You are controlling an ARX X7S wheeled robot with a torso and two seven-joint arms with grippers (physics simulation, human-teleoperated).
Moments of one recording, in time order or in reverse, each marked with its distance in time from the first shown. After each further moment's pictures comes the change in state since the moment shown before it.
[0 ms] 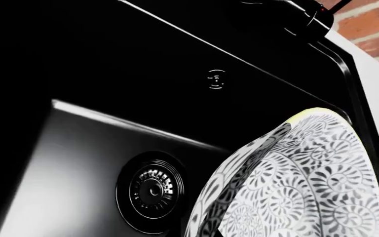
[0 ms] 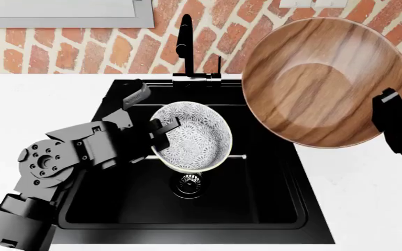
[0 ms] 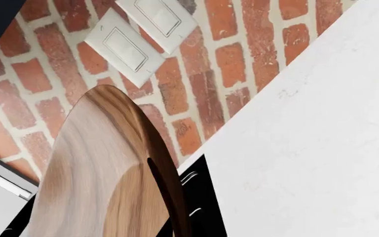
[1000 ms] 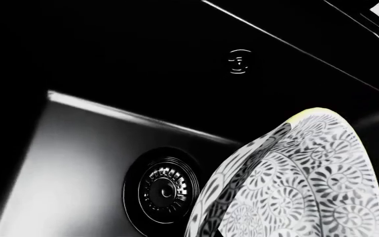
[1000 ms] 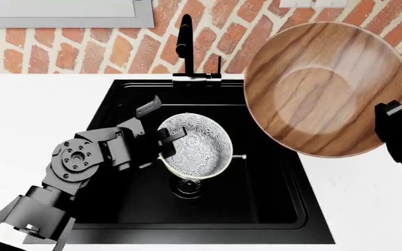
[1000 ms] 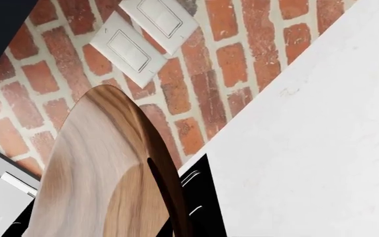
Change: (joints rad) left arm -0.054 0.076 0.112 -0.249 0.148 0.029 0.196; right arm -0.096 -0.007 0.053 -0.038 -0.015 -0.022 -0.095
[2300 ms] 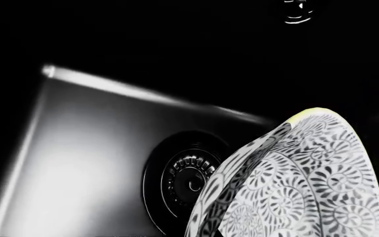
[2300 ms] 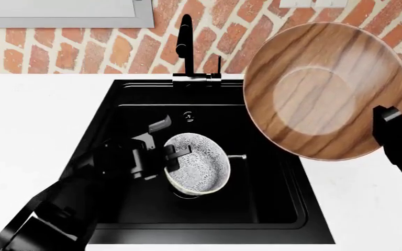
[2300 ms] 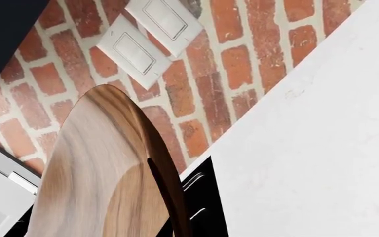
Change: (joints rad) left arm -0.098 0.158 0.177 -0.468 0.197 0.063 0.321; right arm -0.048 -0.017 0.003 -0.010 -0.060 -0.036 -0.101
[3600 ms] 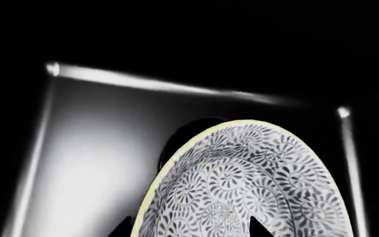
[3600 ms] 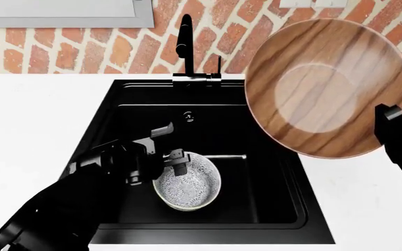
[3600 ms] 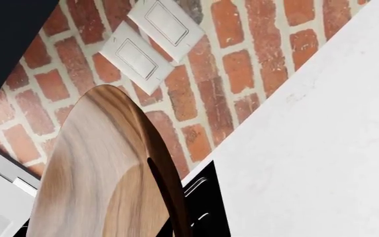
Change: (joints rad) left arm -0.029 0.025 0.086 -0.089 0.077 -0.026 0.107; right arm -0.007 -0.001 -0.006 -0.005 -0.006 -0.032 -0.013
